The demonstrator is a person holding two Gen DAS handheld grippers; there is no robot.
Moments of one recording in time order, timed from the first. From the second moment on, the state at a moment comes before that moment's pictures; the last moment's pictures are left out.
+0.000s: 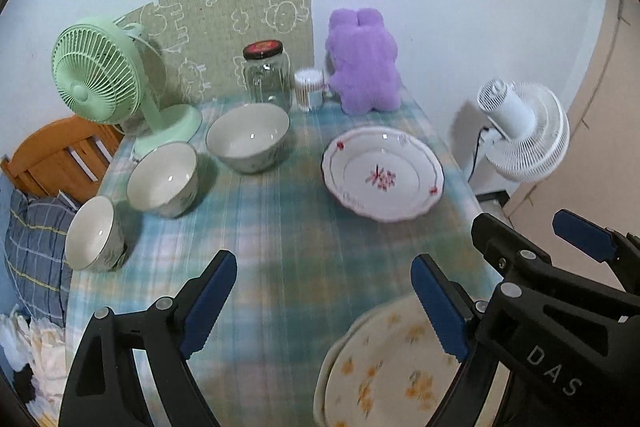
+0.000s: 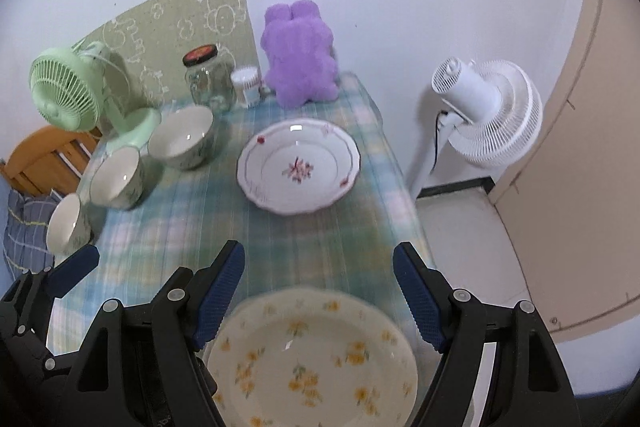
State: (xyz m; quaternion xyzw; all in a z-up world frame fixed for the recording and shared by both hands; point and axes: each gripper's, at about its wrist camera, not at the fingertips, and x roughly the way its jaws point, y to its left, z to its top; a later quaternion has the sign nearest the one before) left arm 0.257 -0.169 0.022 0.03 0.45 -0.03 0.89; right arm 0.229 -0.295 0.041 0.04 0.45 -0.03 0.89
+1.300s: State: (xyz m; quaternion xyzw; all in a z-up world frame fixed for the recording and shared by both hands) left arm 0.439 -0.215 -0.121 0.03 0.53 0.02 0.85; right arm 0.434 -0.342 -0.100 0.03 0.52 0.01 0.85
